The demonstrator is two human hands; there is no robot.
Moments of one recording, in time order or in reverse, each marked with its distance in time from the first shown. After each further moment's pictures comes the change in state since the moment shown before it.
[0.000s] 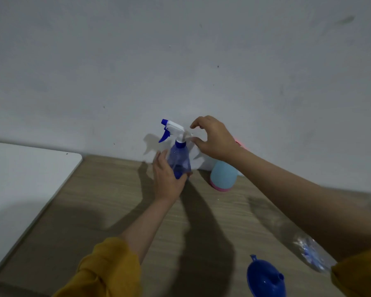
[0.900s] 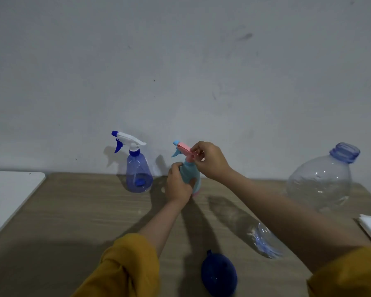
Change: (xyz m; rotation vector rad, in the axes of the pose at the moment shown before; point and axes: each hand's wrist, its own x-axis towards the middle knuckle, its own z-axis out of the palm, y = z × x) left_hand -0.046 0.091 0.107 -0.062 -0.188 -0.077; right_hand -0.095 0.078 -0.050 0.126 0.091 0.251
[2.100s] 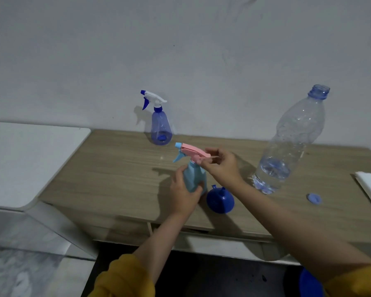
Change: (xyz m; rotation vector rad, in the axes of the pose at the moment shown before) left_hand -0.223 0.005 -0.077 0.019 0.043 -0.051; right_hand -0.191 -0.041 0.009 0.676 0.027 0.282
